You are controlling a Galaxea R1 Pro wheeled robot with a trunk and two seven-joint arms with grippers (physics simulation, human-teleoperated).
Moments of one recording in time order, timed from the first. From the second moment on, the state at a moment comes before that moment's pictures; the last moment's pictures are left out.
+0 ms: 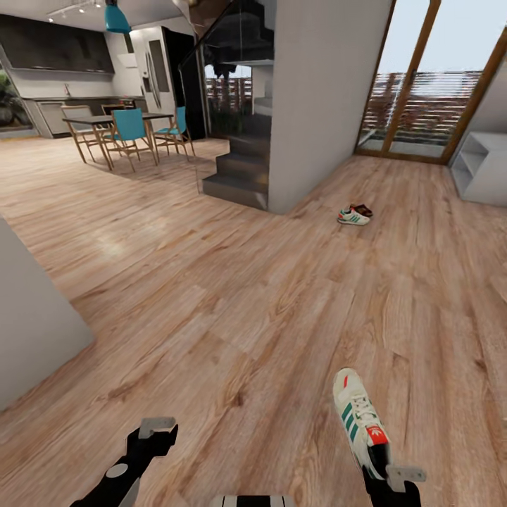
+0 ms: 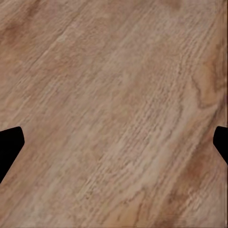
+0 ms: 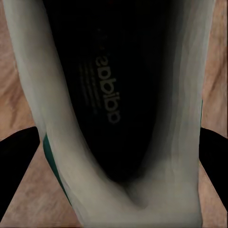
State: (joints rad) left arm -0.44 0.05 0.05 -0.40 0.00 -0.17 -0.05; right arm -0.24 -0.11 -0.09 -0.46 0.00 -0.32 -0.01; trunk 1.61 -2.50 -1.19
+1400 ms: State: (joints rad) left arm -0.44 0.05 0.05 -0.39 0.00 -0.24 -0.05; right arm -0.24 -0.11 -0.09 -0.46 0.00 -0.32 -0.01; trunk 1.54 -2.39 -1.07
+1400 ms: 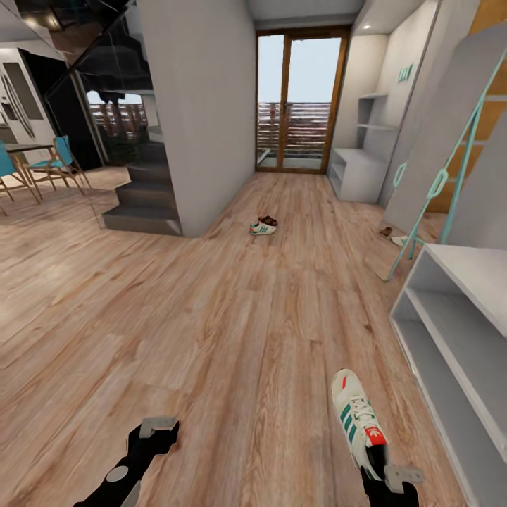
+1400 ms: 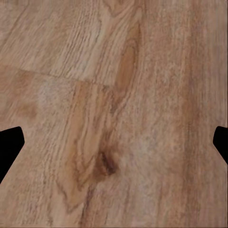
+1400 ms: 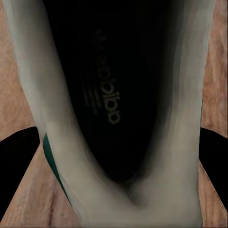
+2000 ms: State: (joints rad) left arm -0.44 0.05 0.05 -0.39 0.00 -0.24 -0.05; right arm -0.24 -0.11 -0.09 -0.47 0.00 -0.32 0.00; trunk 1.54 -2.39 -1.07
